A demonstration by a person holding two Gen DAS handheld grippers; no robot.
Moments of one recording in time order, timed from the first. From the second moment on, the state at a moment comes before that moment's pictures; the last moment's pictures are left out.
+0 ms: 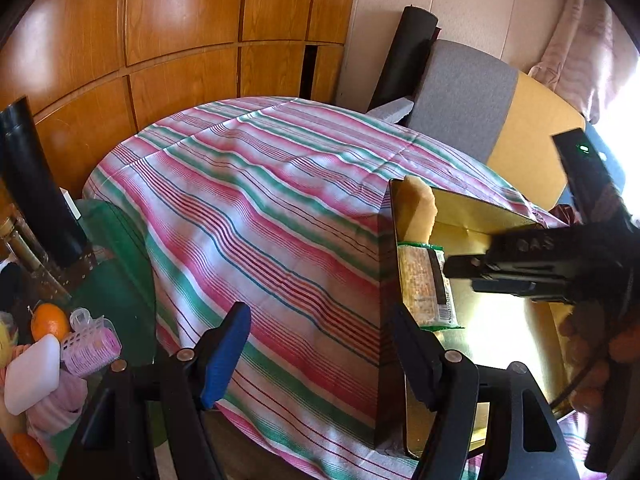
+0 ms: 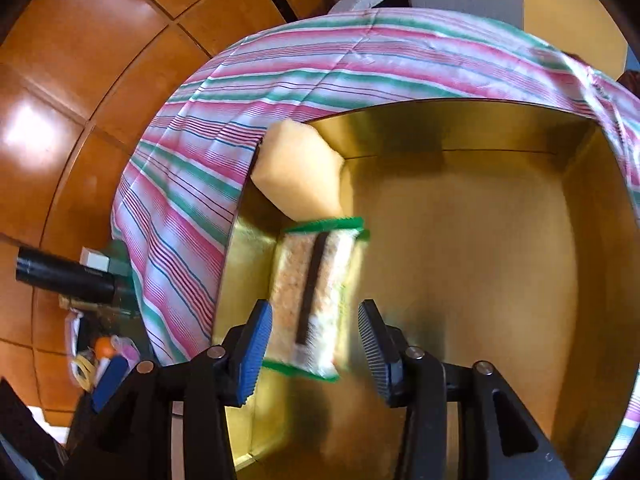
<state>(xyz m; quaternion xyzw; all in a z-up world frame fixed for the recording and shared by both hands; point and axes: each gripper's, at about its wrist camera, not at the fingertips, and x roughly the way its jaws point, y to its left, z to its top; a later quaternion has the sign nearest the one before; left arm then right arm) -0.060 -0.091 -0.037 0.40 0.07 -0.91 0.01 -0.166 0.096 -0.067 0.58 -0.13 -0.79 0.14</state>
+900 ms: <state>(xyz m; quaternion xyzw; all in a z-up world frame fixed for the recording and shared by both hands) -0.038 -0.034 -0.001 0.37 0.02 -0.93 -0.05 -0.042 0.157 -0.016 0.43 0.05 -0.90 0.04</state>
